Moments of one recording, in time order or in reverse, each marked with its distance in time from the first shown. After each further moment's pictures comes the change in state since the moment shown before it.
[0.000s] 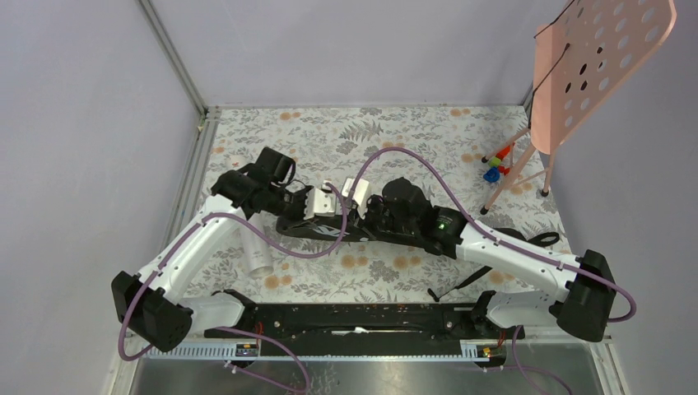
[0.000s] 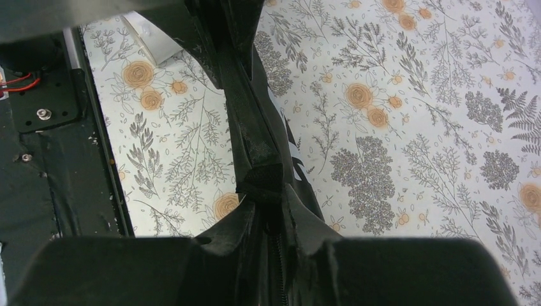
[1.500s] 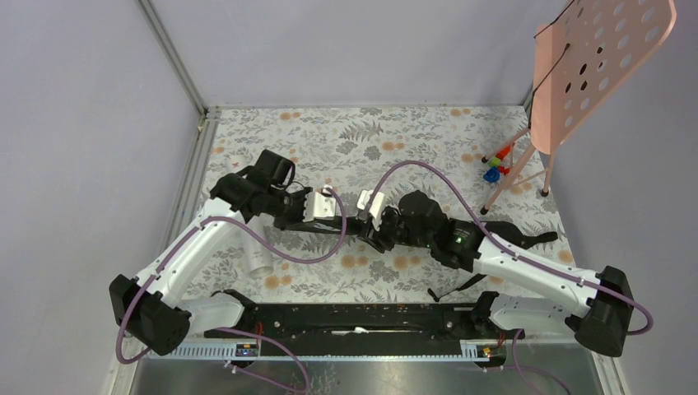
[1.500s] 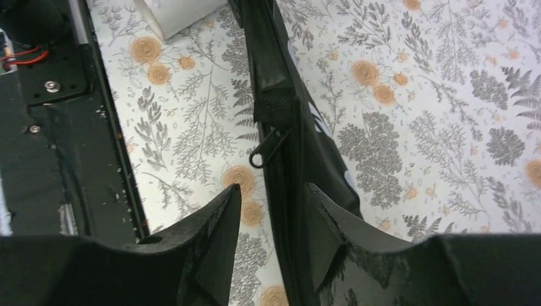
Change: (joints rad) left arm -0.004 -0.025 -0.025 0.023 -0.080 0.039; right arm 0.009 -0.169 -0.138 -0.022 0.010 0.020
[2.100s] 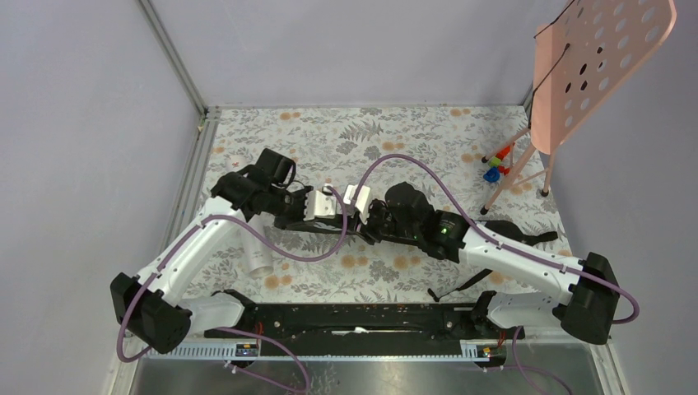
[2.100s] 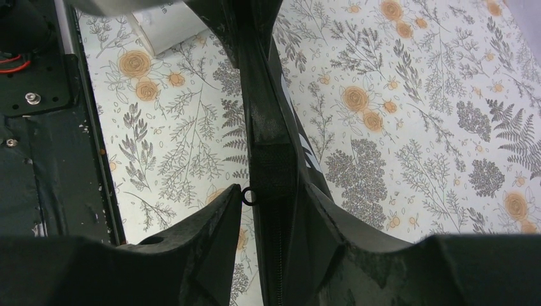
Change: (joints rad) left arm 0.000 0.010 0.011 -0.002 0.000 -0.011; right arm 0.000 0.139 0.092 0.050 0.001 -0.078
